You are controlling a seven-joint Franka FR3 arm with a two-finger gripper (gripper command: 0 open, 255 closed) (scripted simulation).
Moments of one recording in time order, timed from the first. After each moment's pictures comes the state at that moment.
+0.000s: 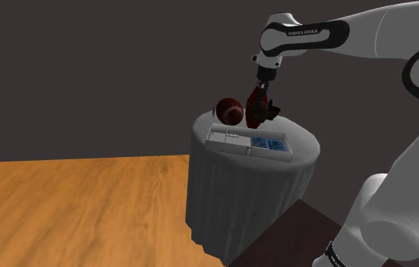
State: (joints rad) arm 0.19 -0.14 -0.40 -1.83 -0.09 1.76 -0.68
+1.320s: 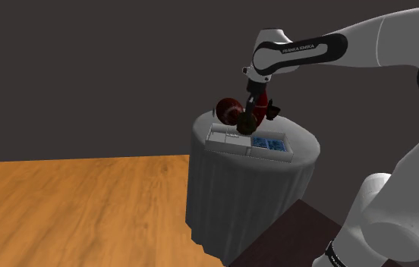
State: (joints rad) arm 0.22 -0.19 -0.35 -2.02 -0.10 1.95 -0.57
